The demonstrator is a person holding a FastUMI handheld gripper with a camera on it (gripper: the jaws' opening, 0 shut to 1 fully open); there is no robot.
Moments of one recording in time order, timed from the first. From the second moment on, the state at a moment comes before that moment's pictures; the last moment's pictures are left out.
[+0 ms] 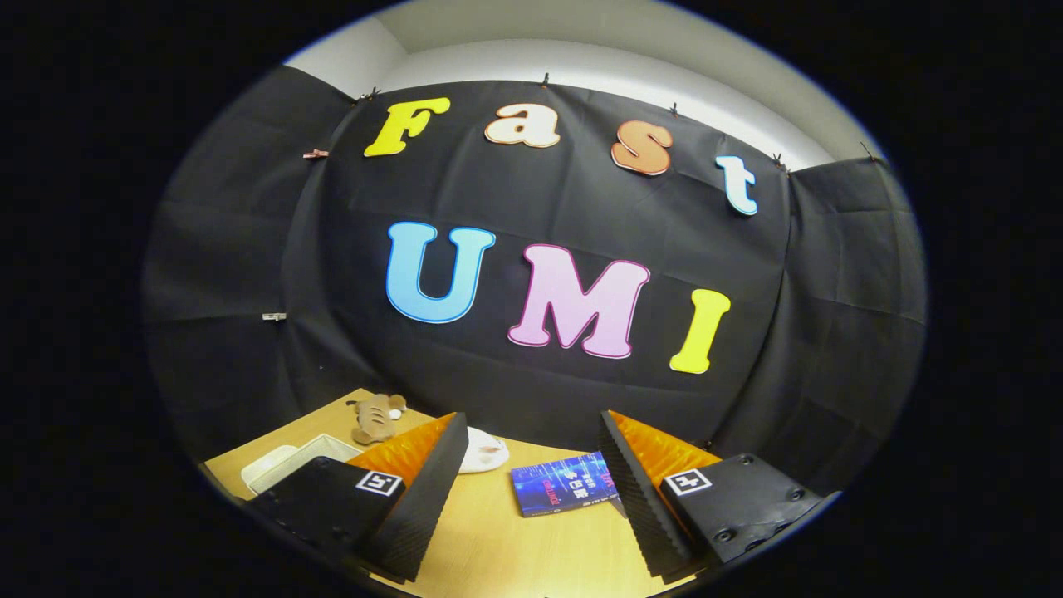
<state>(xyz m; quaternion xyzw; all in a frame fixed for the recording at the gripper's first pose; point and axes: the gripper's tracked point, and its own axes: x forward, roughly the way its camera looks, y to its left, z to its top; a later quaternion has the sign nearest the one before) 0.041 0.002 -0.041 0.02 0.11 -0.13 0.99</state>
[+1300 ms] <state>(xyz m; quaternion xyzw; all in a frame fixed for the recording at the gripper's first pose) -0.024 -0.031 -0.067 0.03 0.12 -0.17 0.98</state>
